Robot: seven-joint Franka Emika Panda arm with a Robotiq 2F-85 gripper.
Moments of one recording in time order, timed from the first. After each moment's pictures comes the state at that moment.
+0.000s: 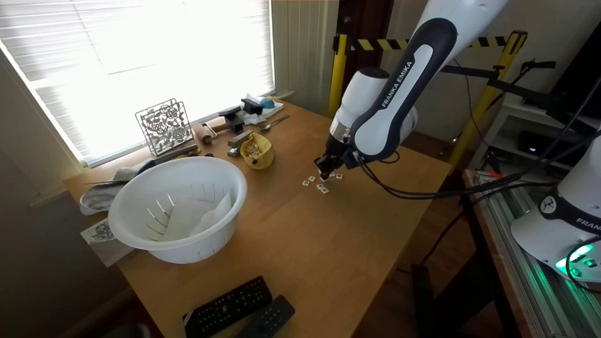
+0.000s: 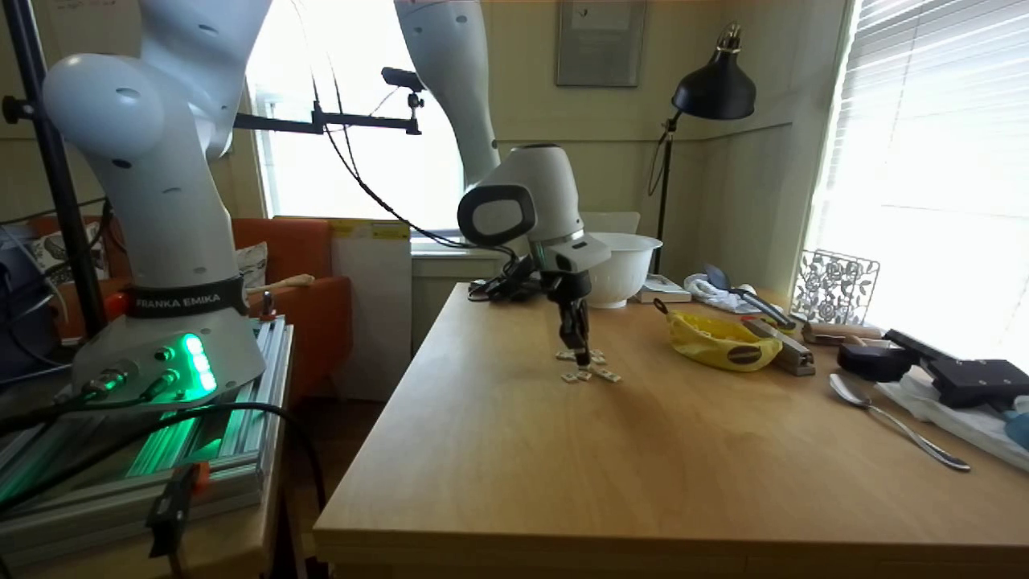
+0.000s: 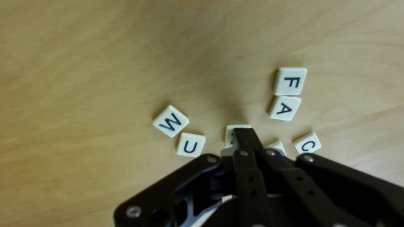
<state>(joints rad) -0.13 0.50 -0.05 -2.37 0.24 3.15 0.31</state>
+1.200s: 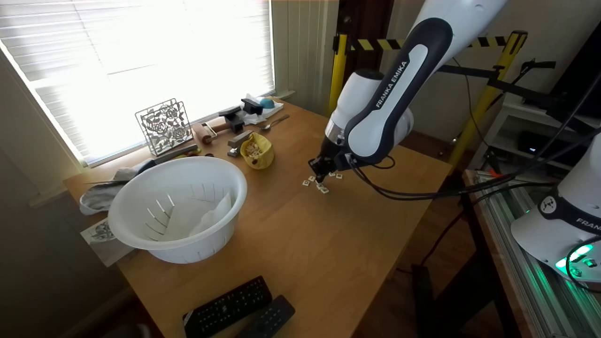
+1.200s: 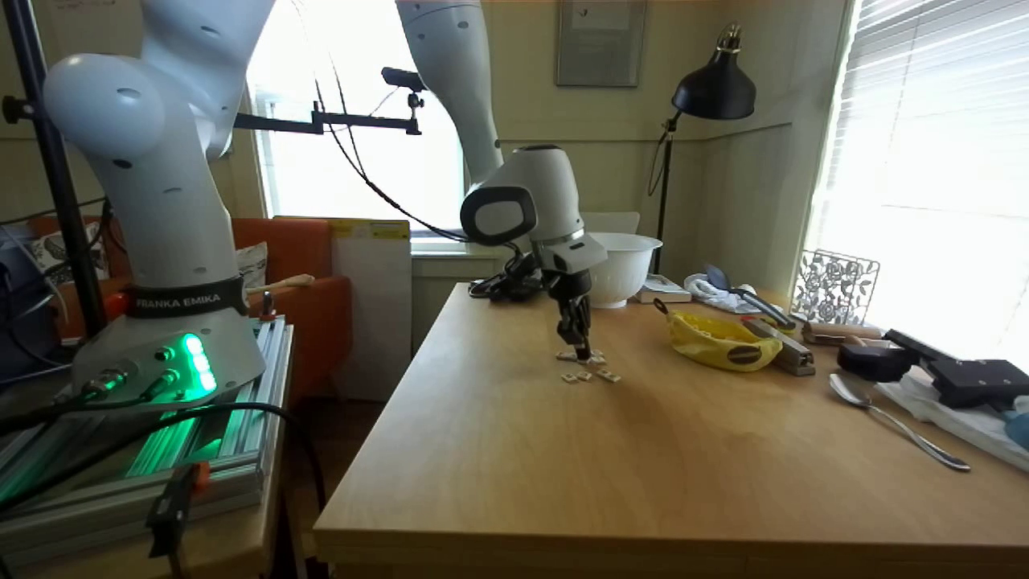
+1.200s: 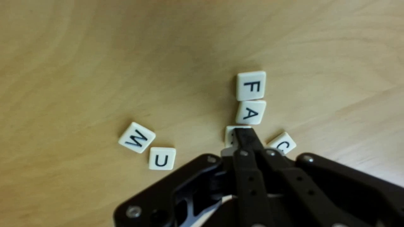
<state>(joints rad) -0.12 0.51 -0.01 -2.35 0.30 3.15 0.38</state>
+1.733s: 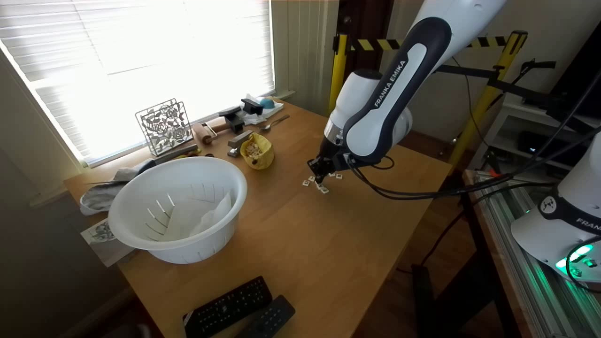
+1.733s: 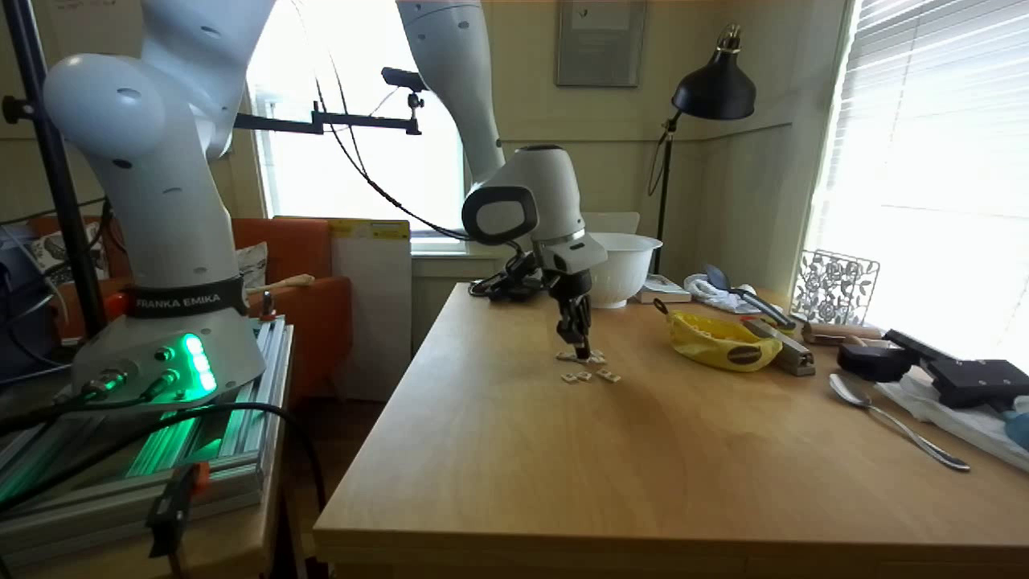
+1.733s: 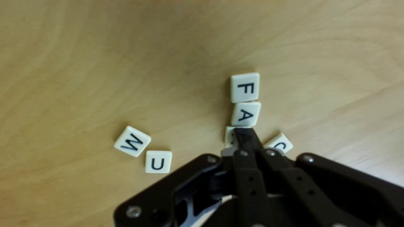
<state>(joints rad) -0.12 0.52 -0.01 -2.34 0.31 3.14 0.39</state>
